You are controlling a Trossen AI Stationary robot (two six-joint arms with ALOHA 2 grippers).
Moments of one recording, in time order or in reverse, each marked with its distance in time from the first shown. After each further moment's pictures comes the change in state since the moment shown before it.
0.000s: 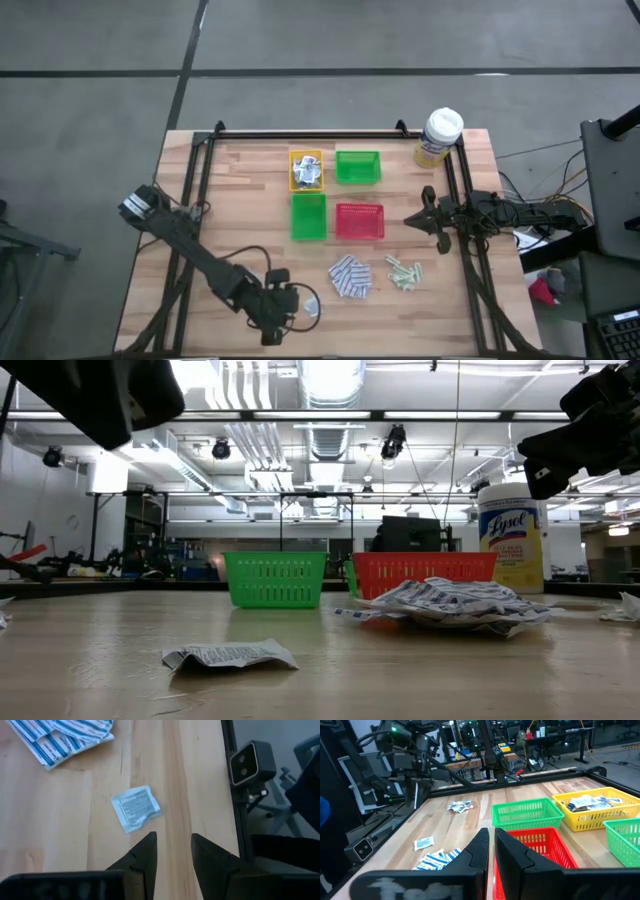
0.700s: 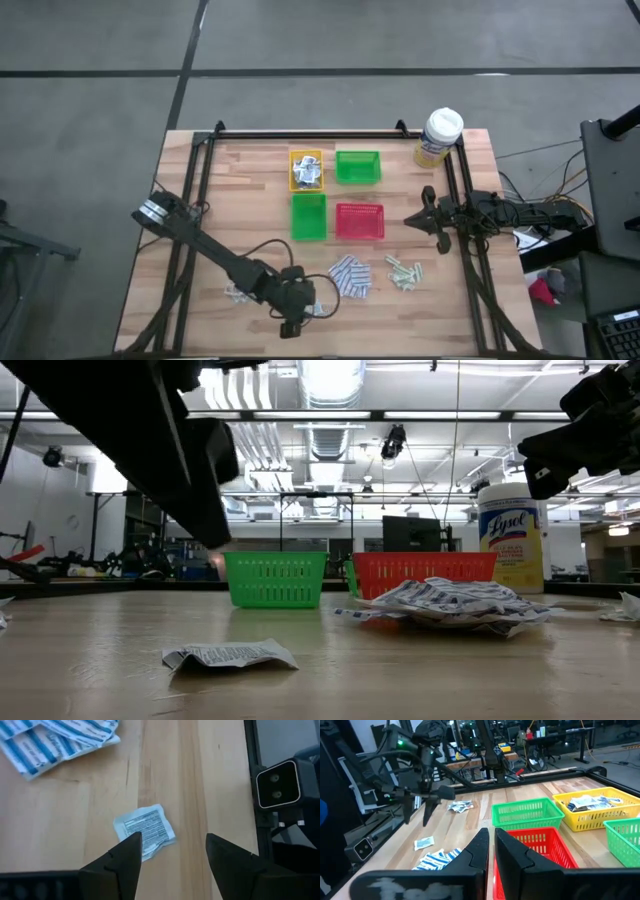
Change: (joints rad) left arm 0.106 0.128 0.015 0.129 0.111 0.028; right arm 0.000 0.000 0.000 0.000 0.000 0.000
